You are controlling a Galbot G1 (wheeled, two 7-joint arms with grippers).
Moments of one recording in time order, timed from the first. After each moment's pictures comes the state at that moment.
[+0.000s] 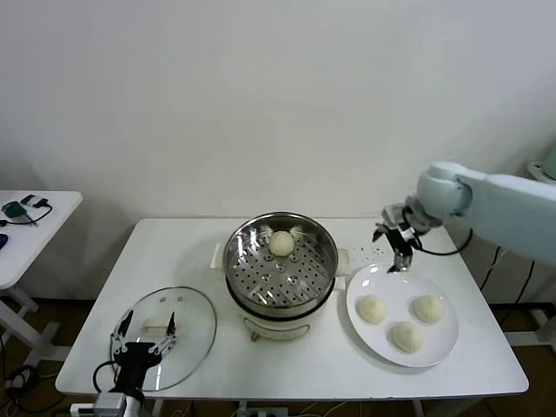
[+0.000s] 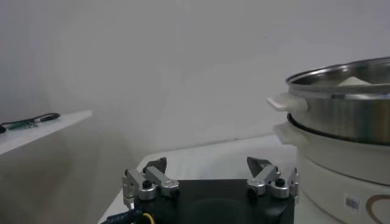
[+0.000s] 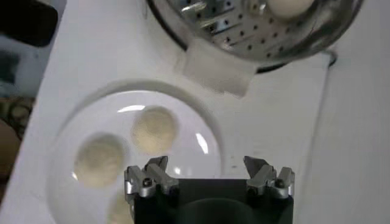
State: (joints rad) left arm 1.69 -1.48 -0.70 -2.01 0.01 -0.02 0.02; right arm 0.42 0.63 -1.32 1.46 0.23 -0.38 -1.00
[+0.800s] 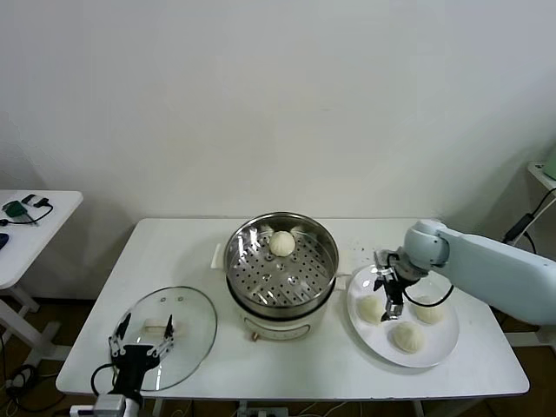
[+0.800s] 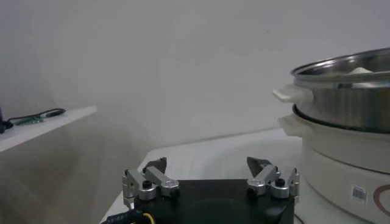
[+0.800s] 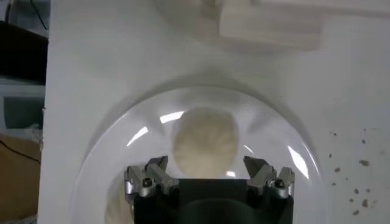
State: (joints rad) left arm 1.69 -1.48 -0.70 -1.99 0.03 -0.02 0.02; right arm 0.13 0.74 -1.12 1.30 0.18 -0.44 -1.01
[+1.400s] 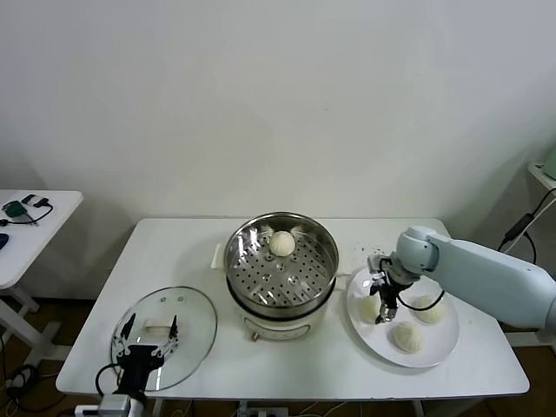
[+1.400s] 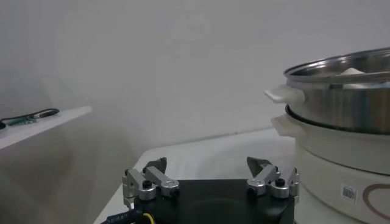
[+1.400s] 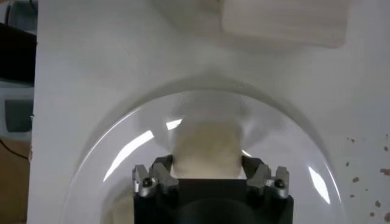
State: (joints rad) left arm 1.70 -1.49 -0.69 -2.00 0.04 -0.01 0.02; right arm 0.12 0.74 -1.10 1.29 0.18 -0.44 -1.01
